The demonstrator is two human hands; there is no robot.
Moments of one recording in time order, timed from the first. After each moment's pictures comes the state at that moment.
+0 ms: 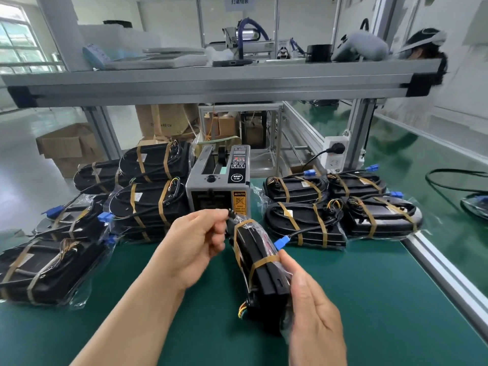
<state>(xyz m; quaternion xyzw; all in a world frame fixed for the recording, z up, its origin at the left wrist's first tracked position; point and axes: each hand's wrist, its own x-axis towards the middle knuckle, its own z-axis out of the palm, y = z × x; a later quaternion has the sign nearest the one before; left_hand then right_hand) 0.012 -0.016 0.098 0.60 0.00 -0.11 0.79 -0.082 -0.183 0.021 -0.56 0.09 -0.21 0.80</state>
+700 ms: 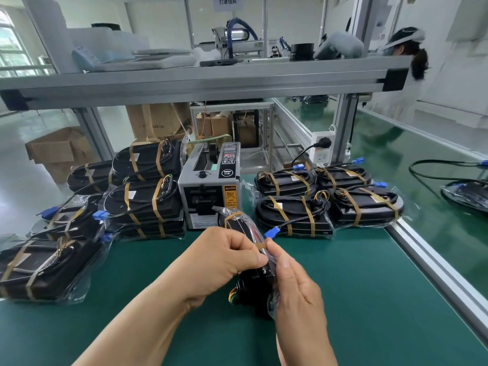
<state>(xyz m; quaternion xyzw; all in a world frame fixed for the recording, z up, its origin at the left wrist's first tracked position) -0.046 -0.041 0.111 0.78 -0.16 -0.18 0.57 -0.099 -0.162 0.017 -0.59 0.05 -0.14 0.79</state>
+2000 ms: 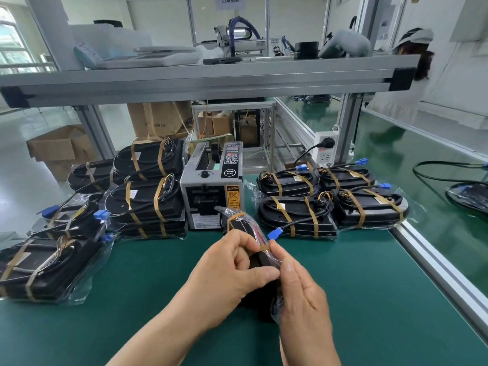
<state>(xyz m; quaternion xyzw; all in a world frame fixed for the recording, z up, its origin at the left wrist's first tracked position) -0.053 -0.039 0.081 0.82 -0.18 -0.07 0.55 -0.106 -0.161 0.030 -0.60 0.07 -0.15 0.78</state>
